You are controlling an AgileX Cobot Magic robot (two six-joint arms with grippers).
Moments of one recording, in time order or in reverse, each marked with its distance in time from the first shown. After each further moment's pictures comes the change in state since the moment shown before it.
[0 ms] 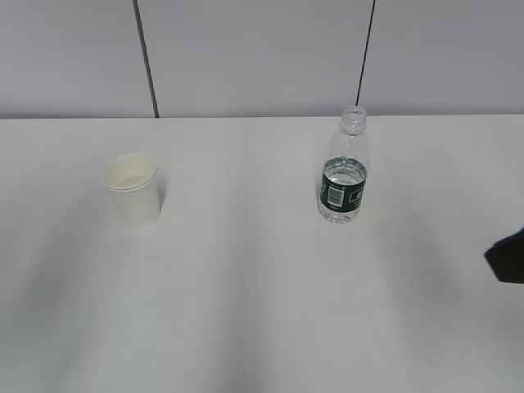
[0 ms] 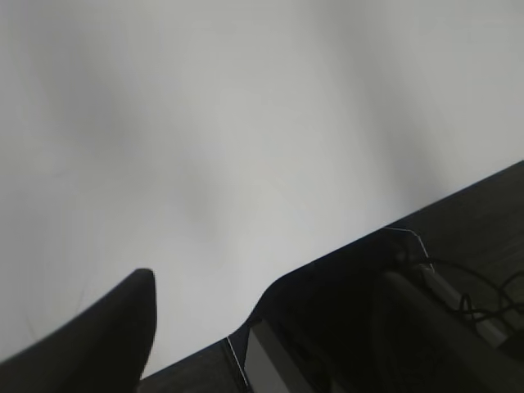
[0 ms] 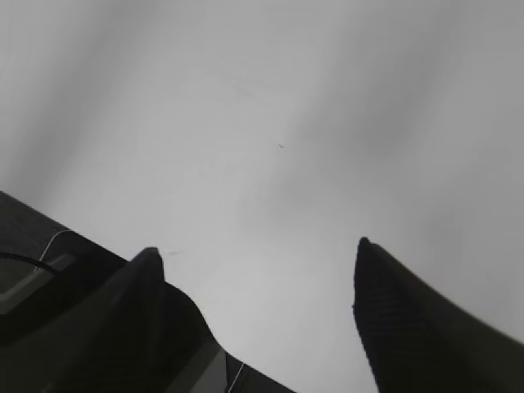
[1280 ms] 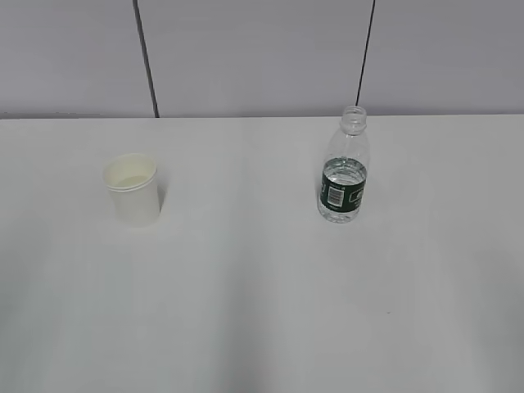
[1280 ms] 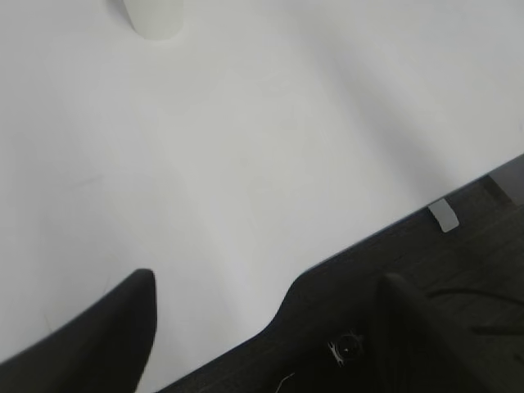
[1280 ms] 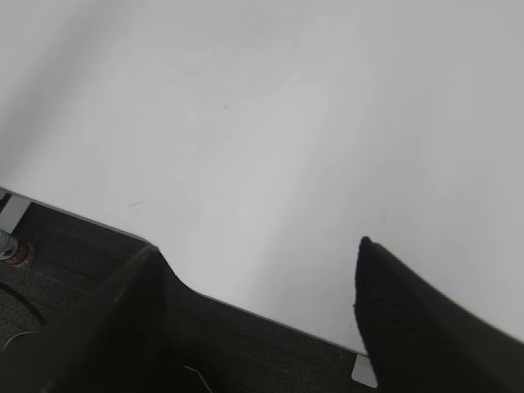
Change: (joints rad) left arm 0.000 -0.687 0.375 0.033 -0.046 0.048; right arm 0.000 -0.838 0.361 -0.142 0.146 0.173
